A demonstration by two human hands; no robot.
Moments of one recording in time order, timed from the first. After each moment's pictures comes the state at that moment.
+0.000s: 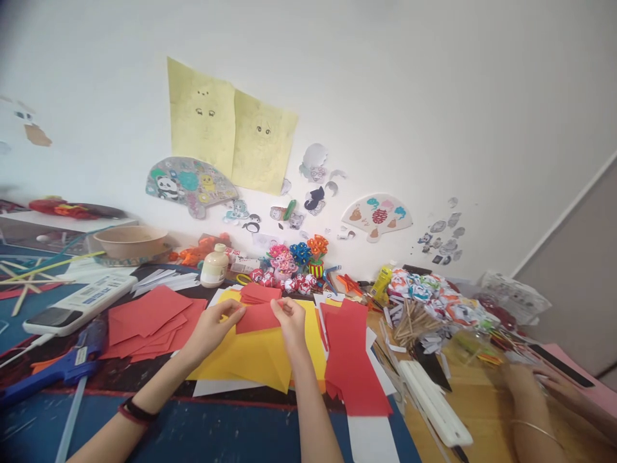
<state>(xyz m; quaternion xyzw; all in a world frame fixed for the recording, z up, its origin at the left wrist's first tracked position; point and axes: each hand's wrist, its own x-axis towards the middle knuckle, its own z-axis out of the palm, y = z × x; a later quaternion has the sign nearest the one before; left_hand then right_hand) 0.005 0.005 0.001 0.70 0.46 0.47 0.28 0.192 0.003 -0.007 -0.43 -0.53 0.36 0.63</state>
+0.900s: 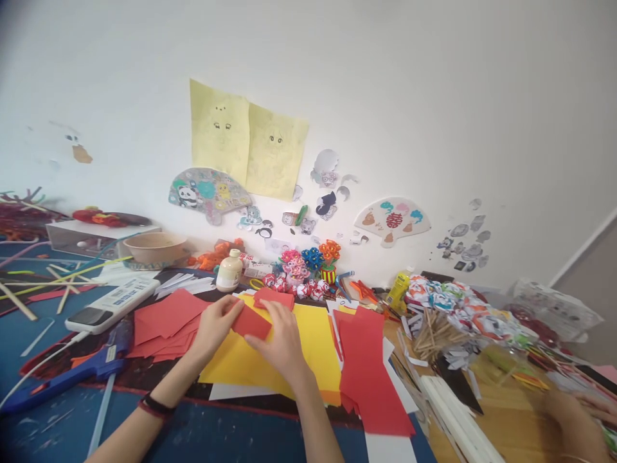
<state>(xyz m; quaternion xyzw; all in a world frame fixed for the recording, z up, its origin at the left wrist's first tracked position) -0.013 0.012 0.001 0.61 0.53 0.53 0.26 0.158 -0.021 0.008 -0.42 -0.76 0.14 0.47</state>
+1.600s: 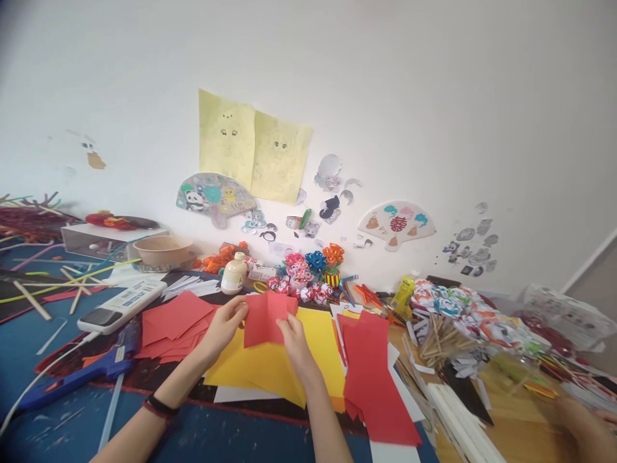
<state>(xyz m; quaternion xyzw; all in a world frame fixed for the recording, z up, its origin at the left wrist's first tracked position) -0.008 0.011 0.003 0.61 0.40 0.55 0.40 0.172 -0.007 -0.019 -0.48 -0.53 0.41 0.57</state>
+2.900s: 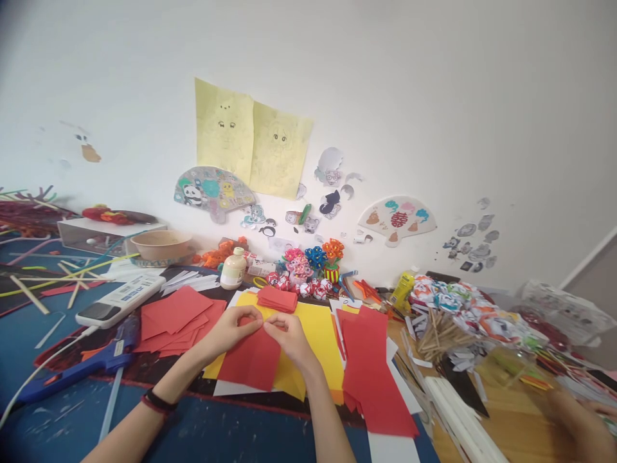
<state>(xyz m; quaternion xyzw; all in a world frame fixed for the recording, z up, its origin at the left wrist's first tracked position) -0.006 0.006 0.006 0.74 0.37 0.43 0.35 0.170 -0.014 0.004 -0.37 -0.67 0.43 0.48</state>
